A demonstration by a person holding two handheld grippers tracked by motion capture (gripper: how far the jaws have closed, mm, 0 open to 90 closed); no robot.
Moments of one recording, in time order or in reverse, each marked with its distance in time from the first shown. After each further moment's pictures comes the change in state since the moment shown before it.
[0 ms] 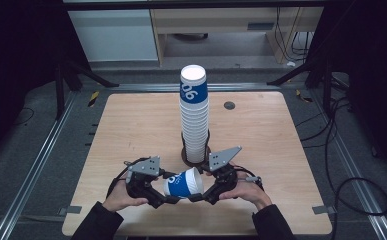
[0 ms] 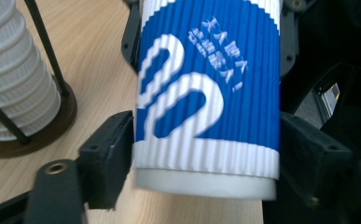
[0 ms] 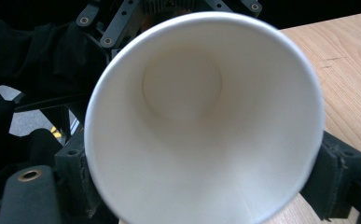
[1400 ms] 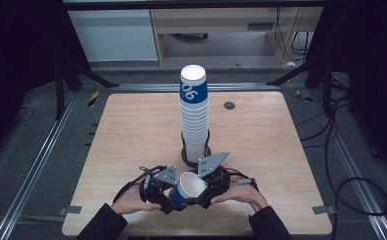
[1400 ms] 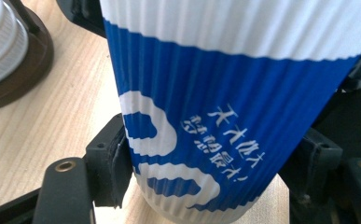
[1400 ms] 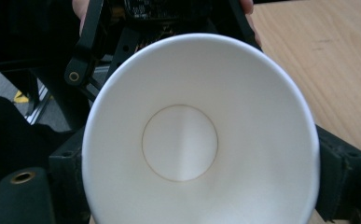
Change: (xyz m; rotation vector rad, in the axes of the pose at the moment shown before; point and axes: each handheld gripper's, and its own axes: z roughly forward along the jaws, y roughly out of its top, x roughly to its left) left arm -0.001 -0.006 0.043 0.232 0.037 0.007; right arm 0.007 0.006 0.022 0.136 -0.088 -0.087
